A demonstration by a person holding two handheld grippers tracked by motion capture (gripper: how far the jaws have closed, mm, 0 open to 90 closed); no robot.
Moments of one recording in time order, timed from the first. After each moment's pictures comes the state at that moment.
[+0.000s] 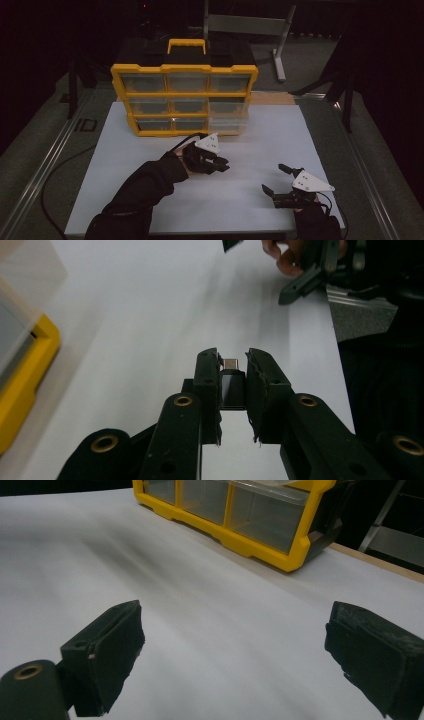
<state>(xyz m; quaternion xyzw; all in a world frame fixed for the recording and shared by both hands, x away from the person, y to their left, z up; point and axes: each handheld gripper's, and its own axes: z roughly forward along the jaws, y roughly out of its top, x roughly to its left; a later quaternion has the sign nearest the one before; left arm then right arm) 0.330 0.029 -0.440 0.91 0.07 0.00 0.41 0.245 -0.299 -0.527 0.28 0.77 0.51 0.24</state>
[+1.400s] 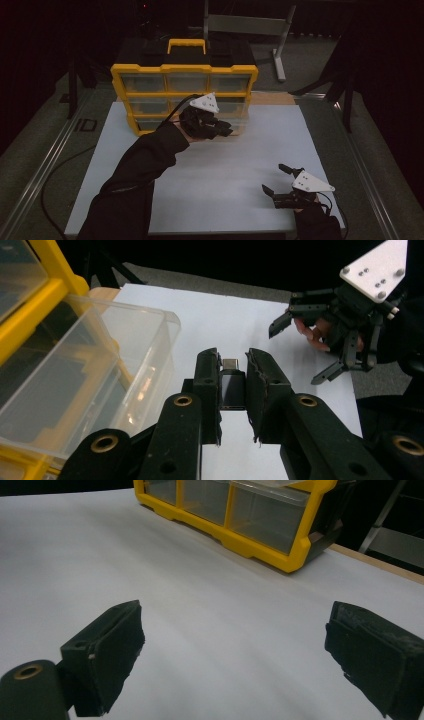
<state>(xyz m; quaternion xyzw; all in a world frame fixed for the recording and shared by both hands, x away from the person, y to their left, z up) 0.370 0.035 -0.357 0.88 0.10 0.04 0.46 0.245 -0.299 -0.527 0.28 0.77 0.51 0.24</state>
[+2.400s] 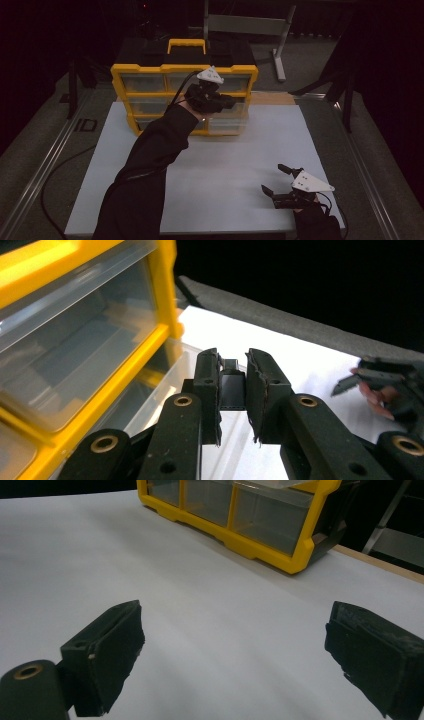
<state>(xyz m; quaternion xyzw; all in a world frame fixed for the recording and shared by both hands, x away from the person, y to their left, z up) 0.411 0.022 -0.332 0.85 0.22 0.09 0.47 0.245 -0.298 -0.527 0.28 0.77 0.52 0.24</state>
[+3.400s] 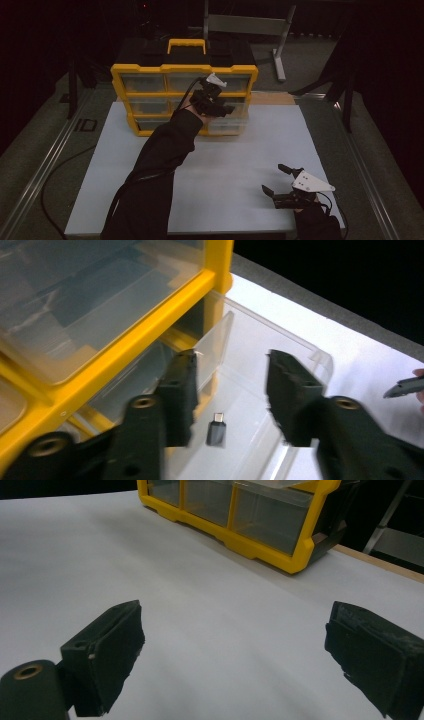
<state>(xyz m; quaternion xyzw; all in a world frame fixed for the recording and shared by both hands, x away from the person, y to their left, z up) 0.427 0.009 -0.364 0.85 0.29 0.10 0.42 0.245 -0.299 -0.527 0.28 0.77 0.52 0.24</state>
